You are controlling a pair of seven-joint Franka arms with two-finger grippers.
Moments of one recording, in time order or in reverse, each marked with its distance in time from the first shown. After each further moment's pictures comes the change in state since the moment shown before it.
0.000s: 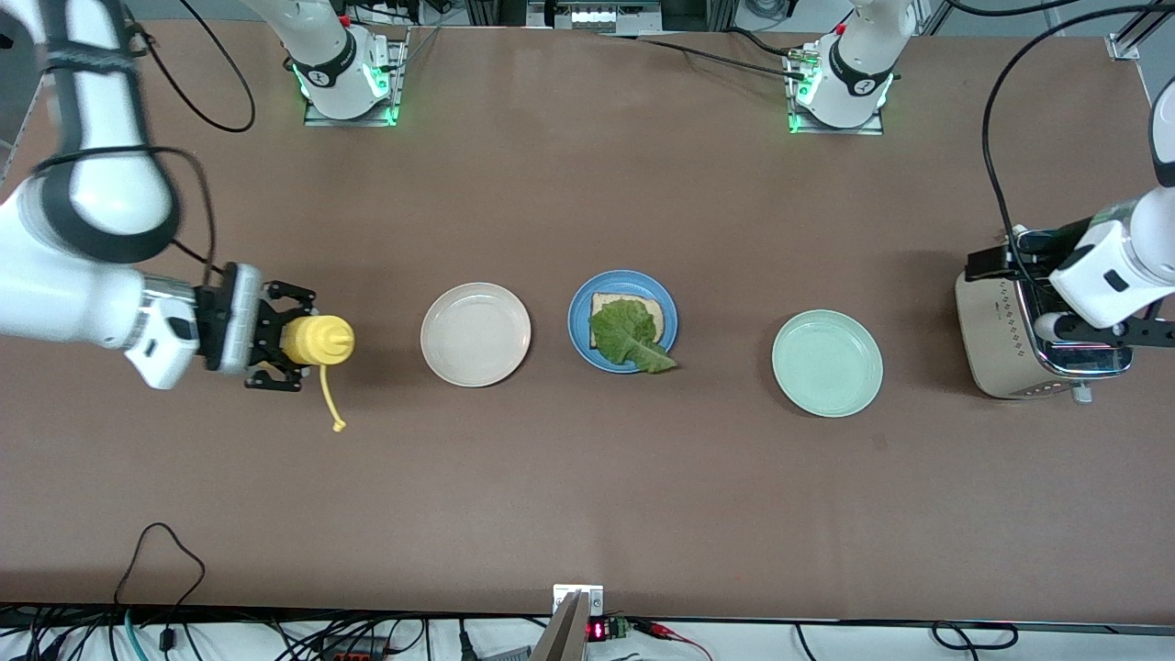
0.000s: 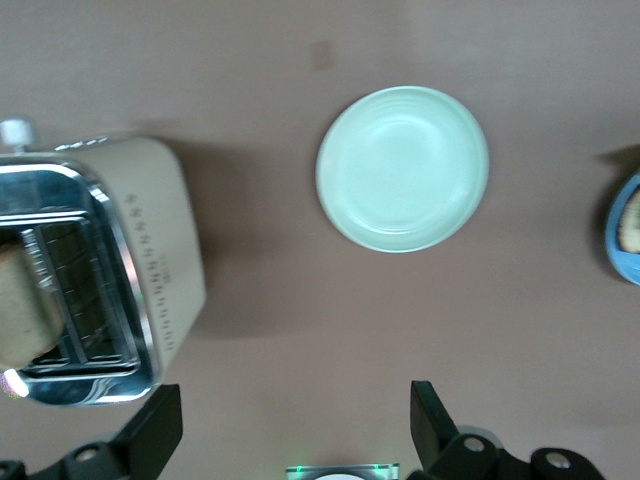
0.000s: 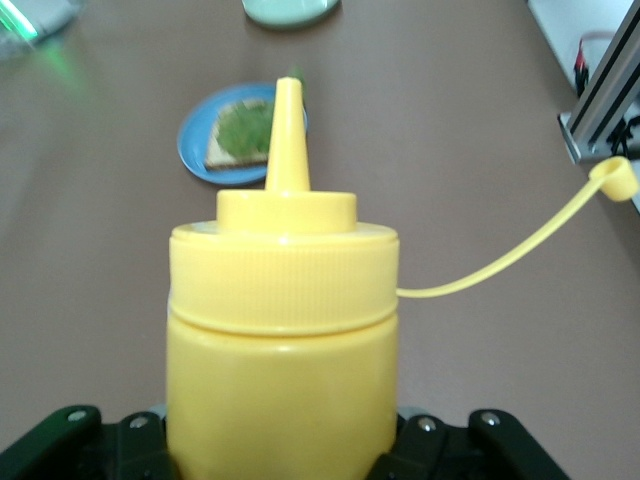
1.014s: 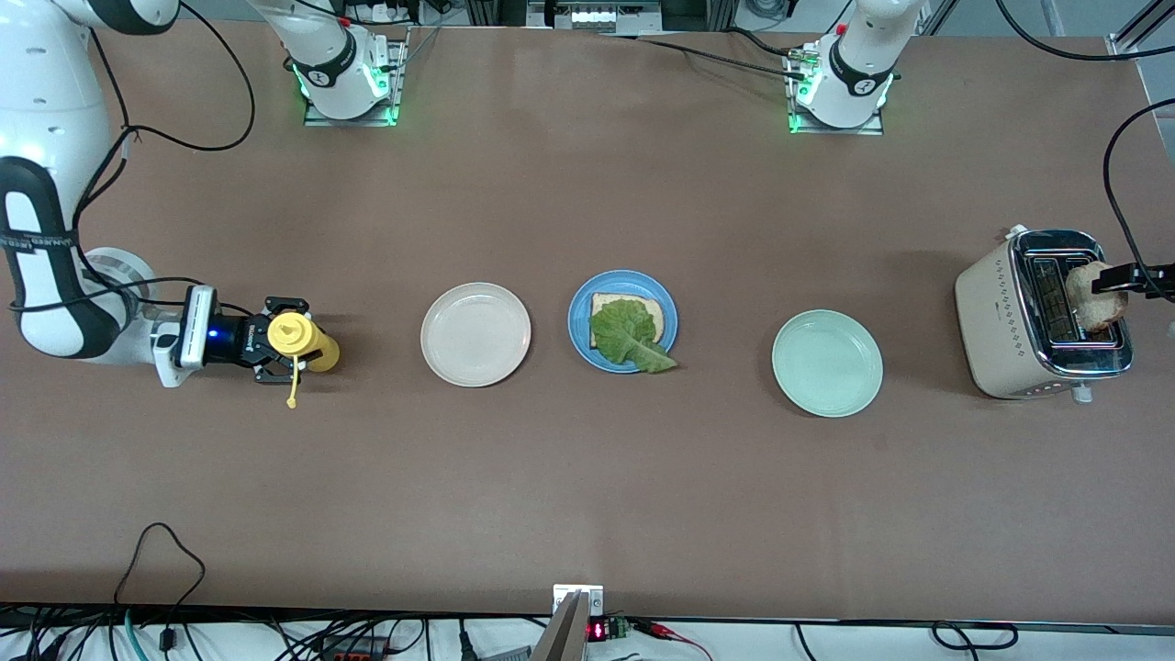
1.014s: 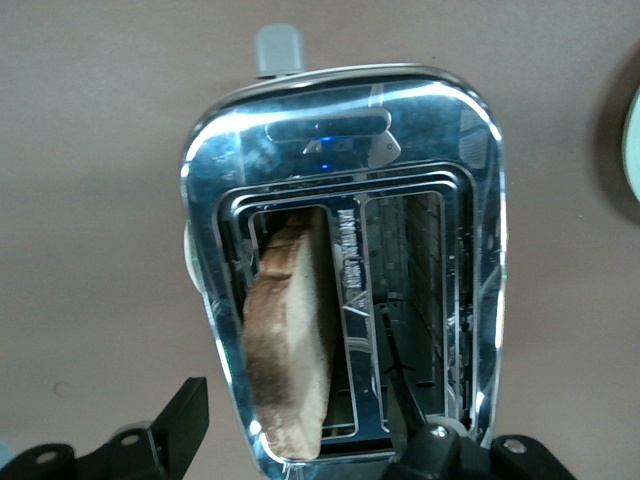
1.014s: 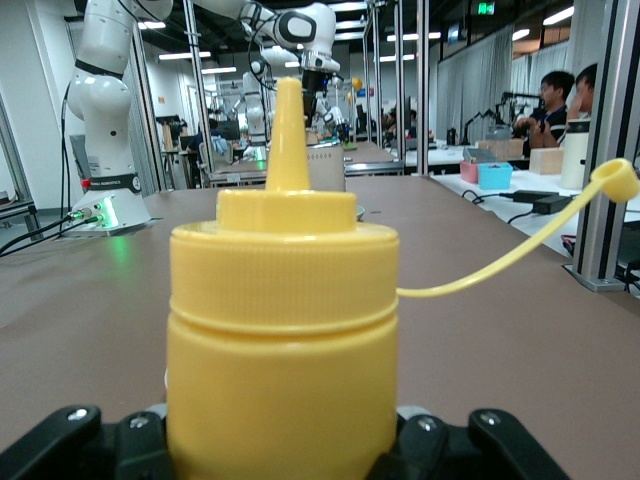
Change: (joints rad) left arm 0.404 0.055 0.005 -0.264 0.122 0.354 0.407; right arm -0.276 0.386 0.001 -0.084 0.504 -0.336 -0.716
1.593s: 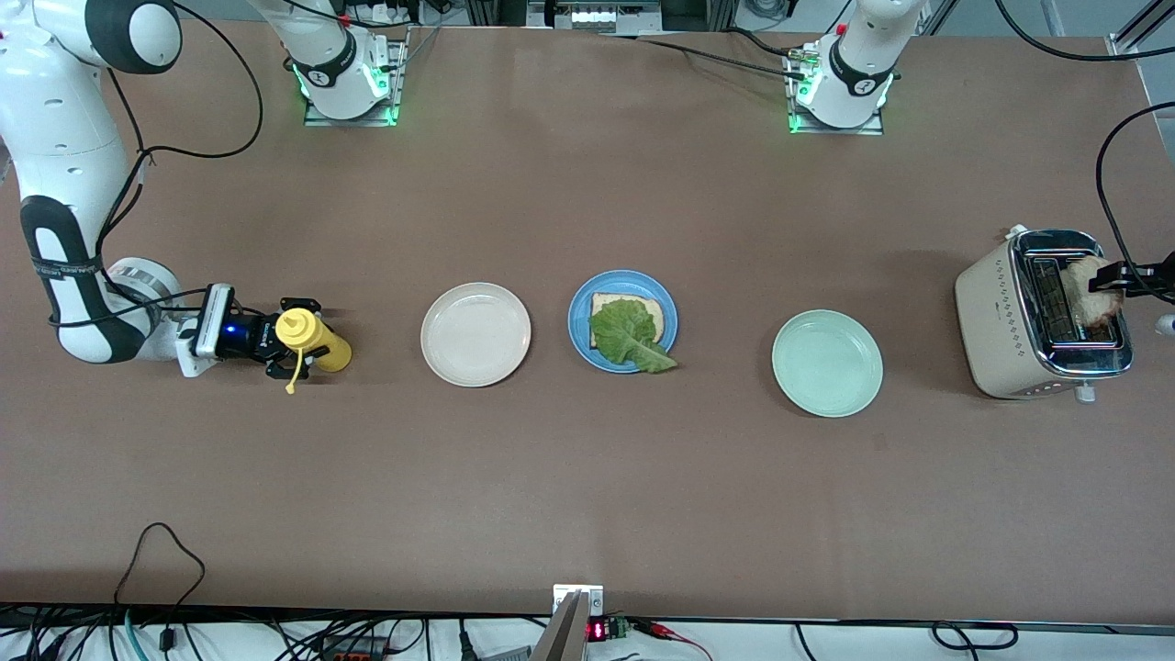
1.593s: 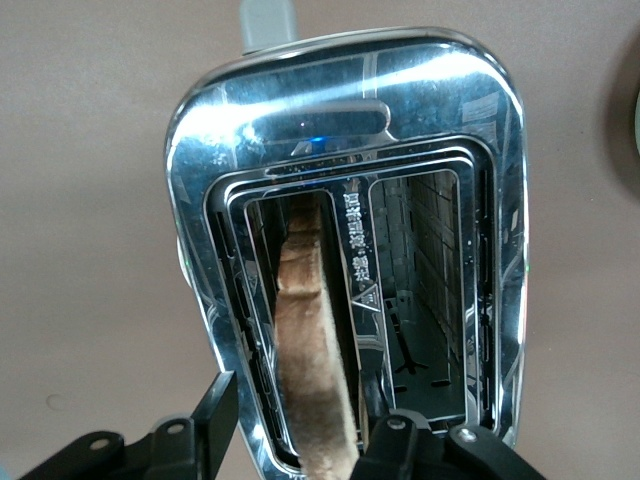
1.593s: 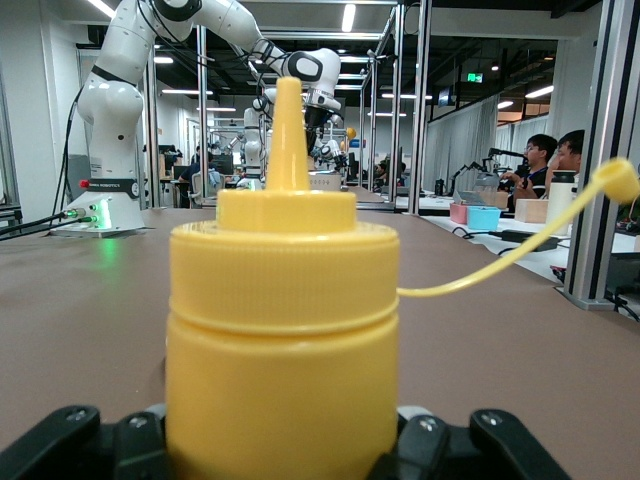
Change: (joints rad) left arm 0.030 0.000 -0.002 -0.040 0.000 0.039 0.046; right arm -0.046 0.112 0.005 0.011 0.034 -0.056 -0.177
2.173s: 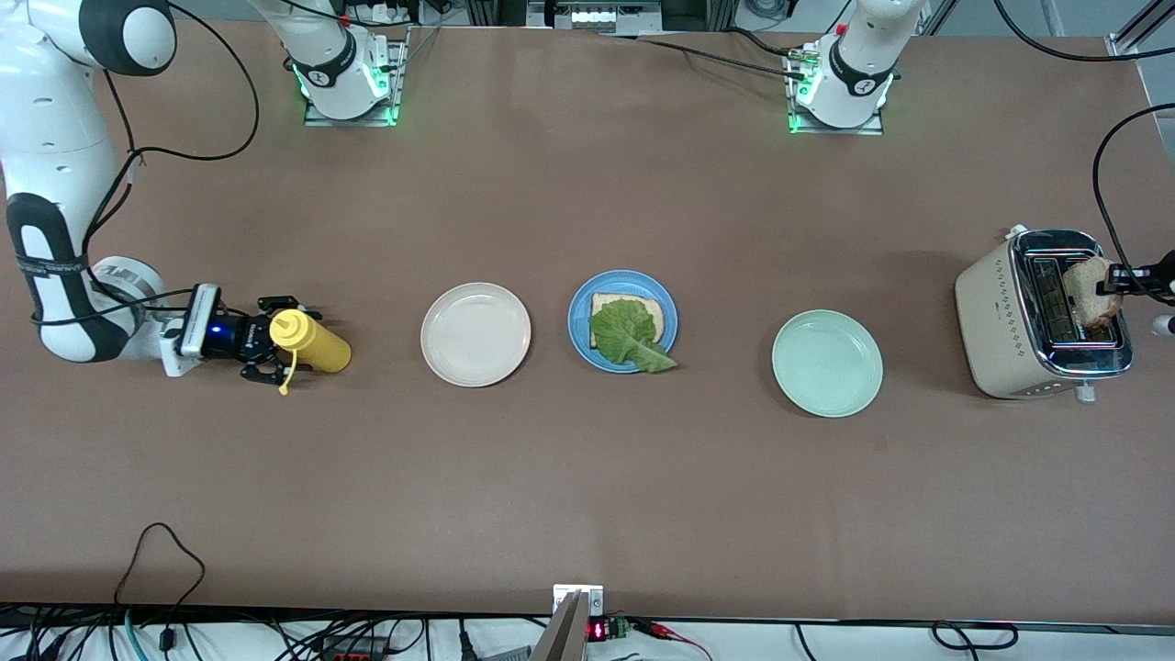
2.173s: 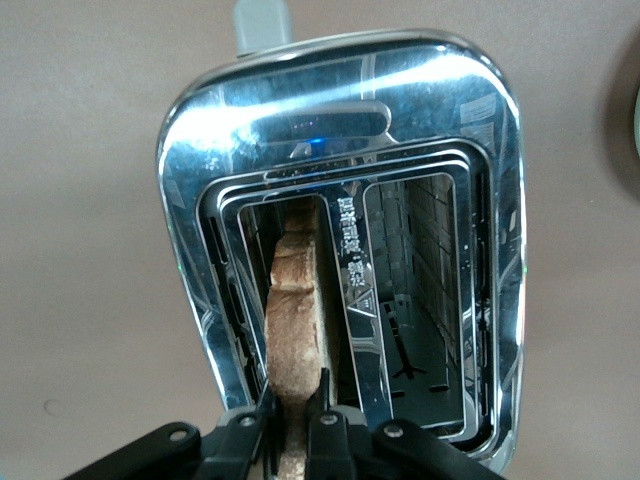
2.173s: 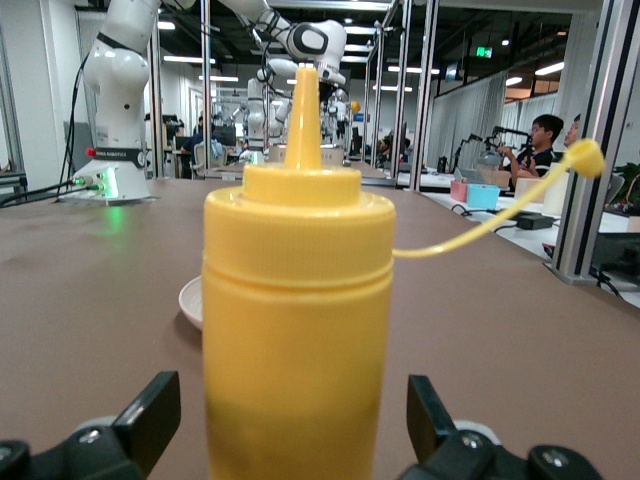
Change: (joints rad) left arm -0.001 -0.002 -0.004 -0.008 0.000 0.011 0.000; right arm -0.024 0.002 -0.044 0.046 -0.067 0.006 -0.008
